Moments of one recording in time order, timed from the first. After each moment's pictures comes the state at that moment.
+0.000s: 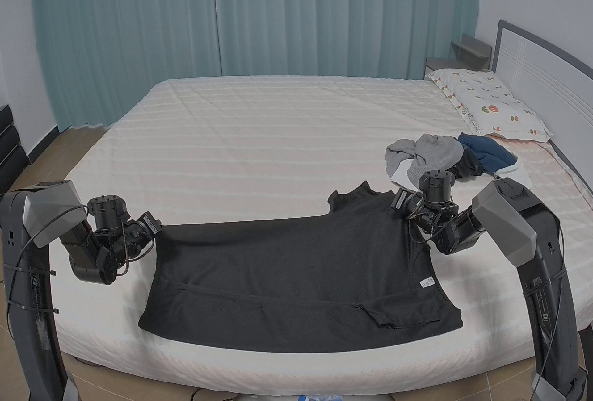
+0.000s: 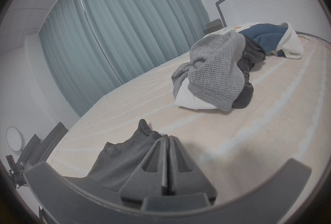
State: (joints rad) left arm 0.11 2.43 -0.92 -1.09 -0.20 -0.63; right arm 0.19 2.70 -1.60 -0.80 -0.09 0.48
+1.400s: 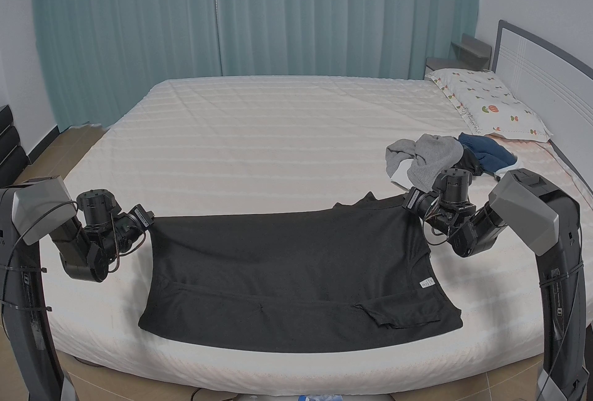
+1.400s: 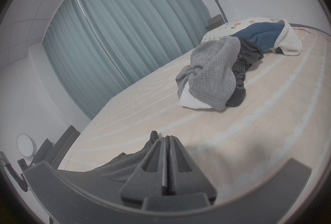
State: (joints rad) left arm 0.14 2.37 -0.88 -1.14 -0.24 -0.61; right arm 0.16 2.56 -1.36 -0.92 0.01 0.53
